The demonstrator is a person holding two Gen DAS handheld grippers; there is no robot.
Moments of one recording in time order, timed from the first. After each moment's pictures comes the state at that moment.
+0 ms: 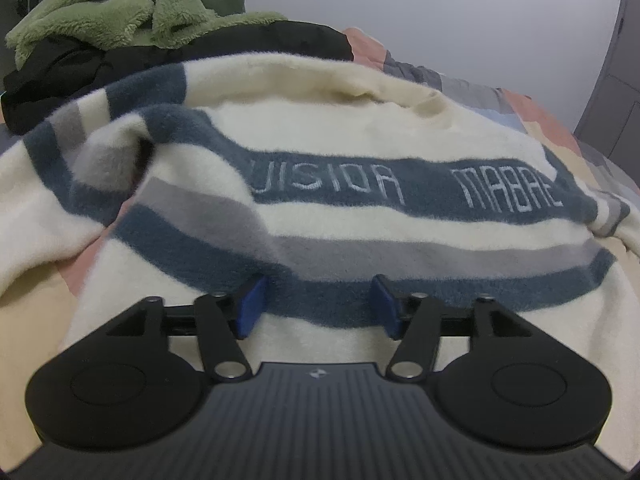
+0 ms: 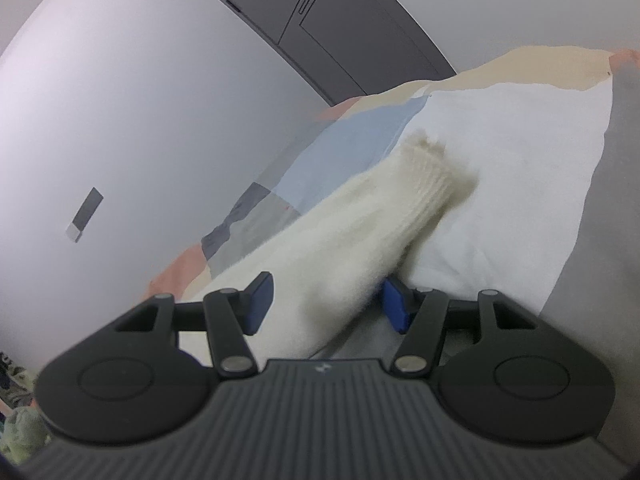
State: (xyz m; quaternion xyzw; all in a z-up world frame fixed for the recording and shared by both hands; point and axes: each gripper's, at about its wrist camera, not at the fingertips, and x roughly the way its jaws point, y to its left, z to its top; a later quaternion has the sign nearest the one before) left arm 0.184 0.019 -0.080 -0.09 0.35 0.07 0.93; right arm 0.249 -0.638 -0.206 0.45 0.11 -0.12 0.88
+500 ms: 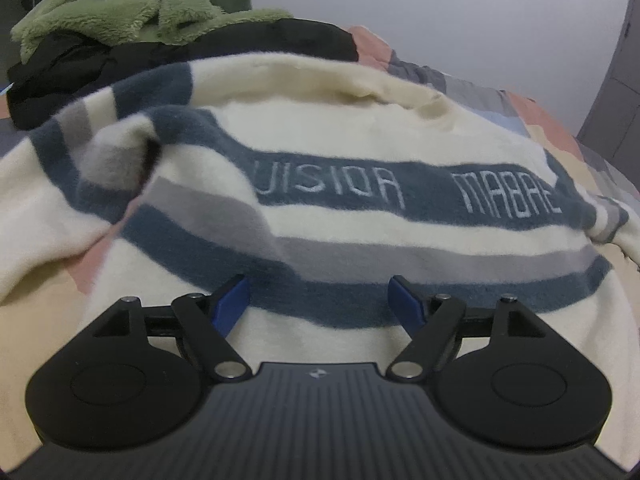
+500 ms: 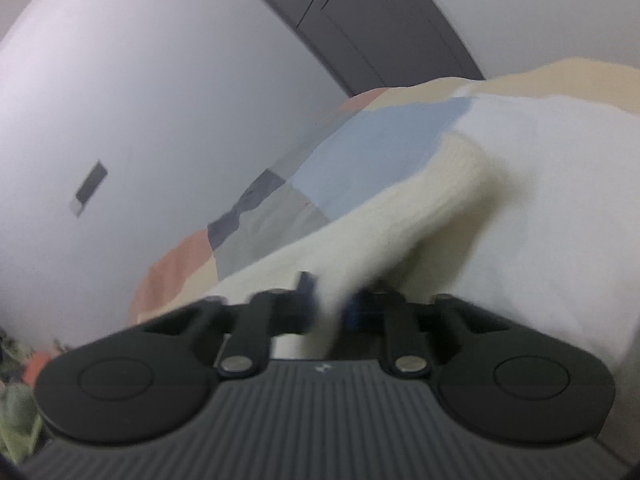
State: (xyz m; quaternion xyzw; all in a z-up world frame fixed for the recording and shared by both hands) left arm 0.182 0.023 -0.069 -0.11 0.36 0.08 0.92; right arm 0.295 -0.637 -0.189 0.41 0.13 -0.10 0.90
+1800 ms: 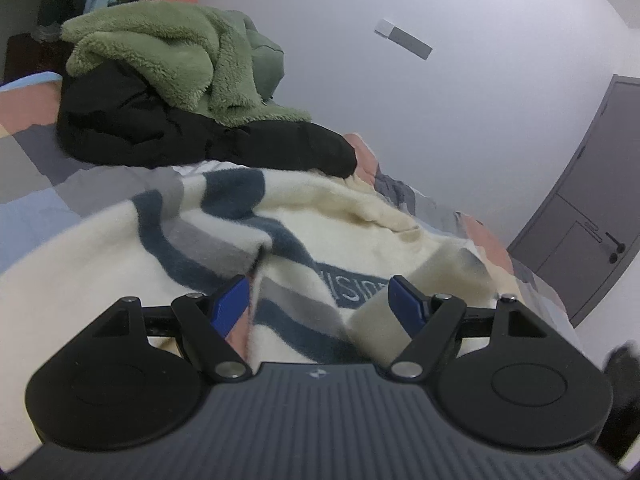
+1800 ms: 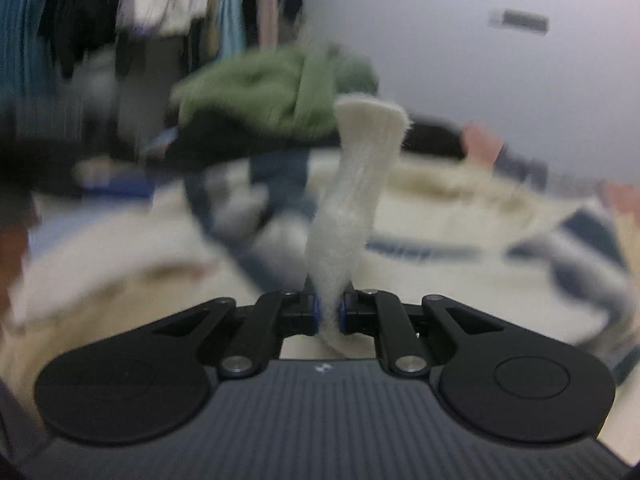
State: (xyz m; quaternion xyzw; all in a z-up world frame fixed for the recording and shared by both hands) left arm 0.075 0.156 0.015 -0.23 0.24 0.02 0.94; right arm 0.149 -0.085 -0.030 -0.06 0.21 0.34 0.91
